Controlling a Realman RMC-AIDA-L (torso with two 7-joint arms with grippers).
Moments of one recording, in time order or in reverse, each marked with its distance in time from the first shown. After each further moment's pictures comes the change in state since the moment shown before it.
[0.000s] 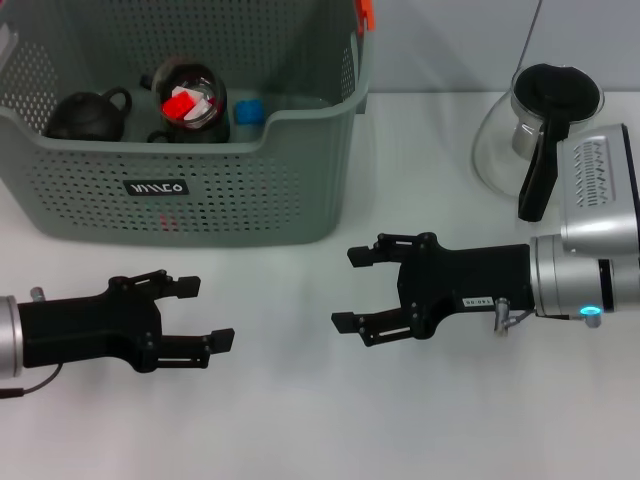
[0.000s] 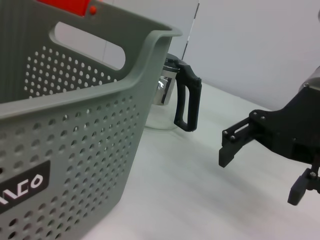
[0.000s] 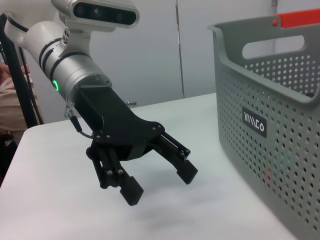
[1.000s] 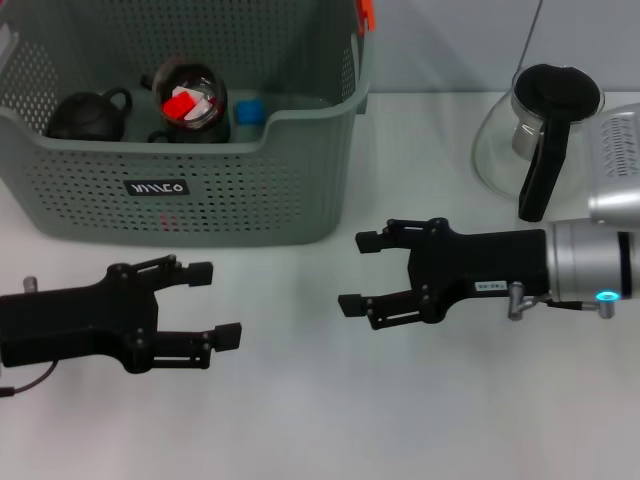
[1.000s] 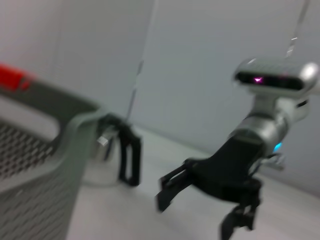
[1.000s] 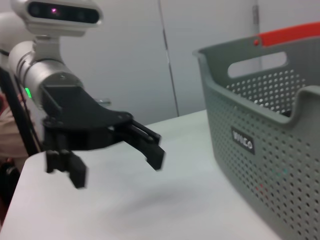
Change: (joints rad) left arm 0.026 -0.006 0.001 0.087 -0.105 0.189 -0.045; right arm -0.016 -0.004 0.042 -0.061 -0.011 -0.063 0.089
